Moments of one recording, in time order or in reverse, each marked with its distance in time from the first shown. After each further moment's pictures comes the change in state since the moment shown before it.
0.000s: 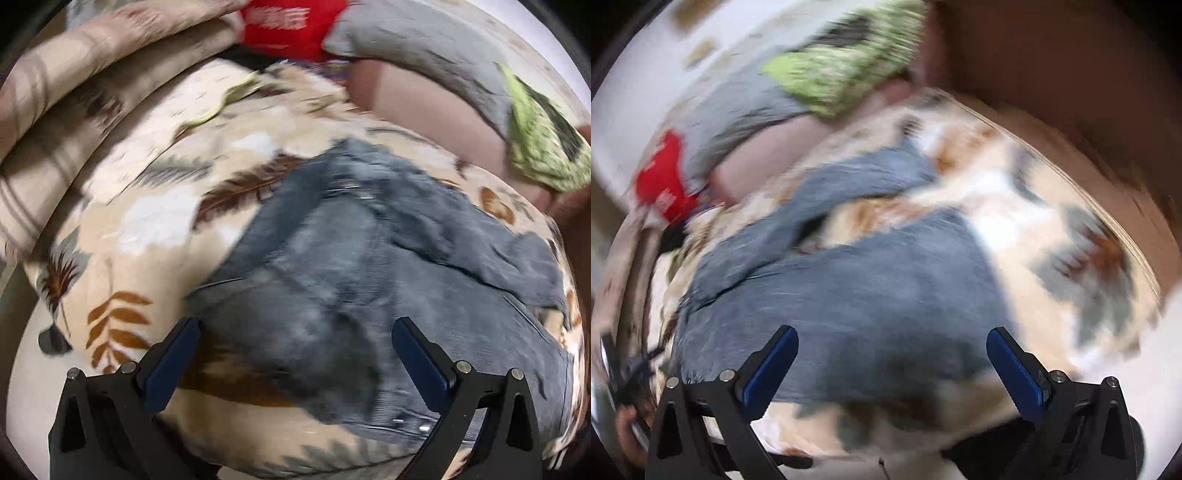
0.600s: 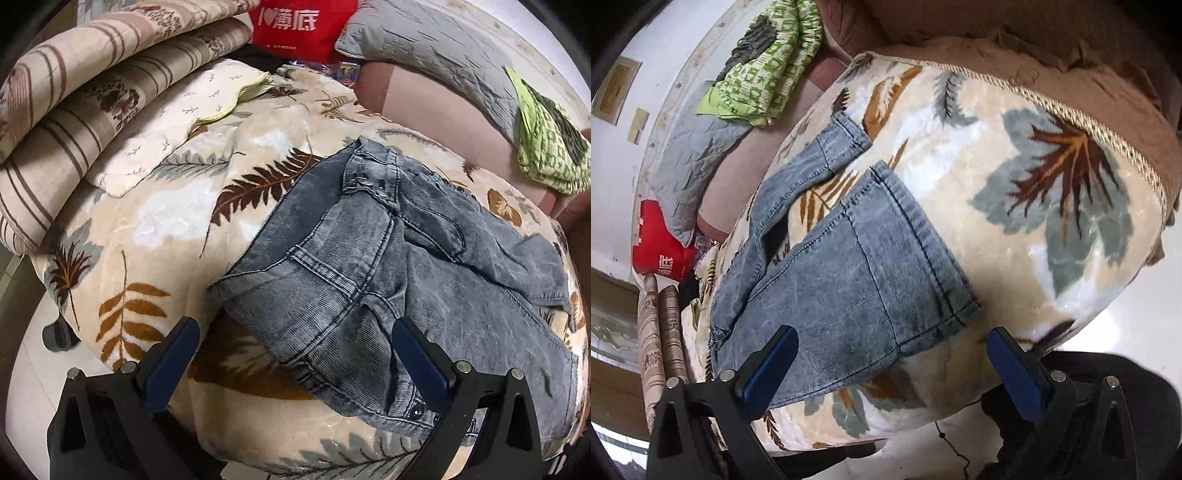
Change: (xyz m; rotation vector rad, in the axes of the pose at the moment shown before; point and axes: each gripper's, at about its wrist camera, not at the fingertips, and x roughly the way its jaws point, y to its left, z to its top) left arm -0.007 0.006 -0.010 0.016 -0.027 0.011; right arm 0.019 -0.058 -0.008 0.302 0.124 0.144
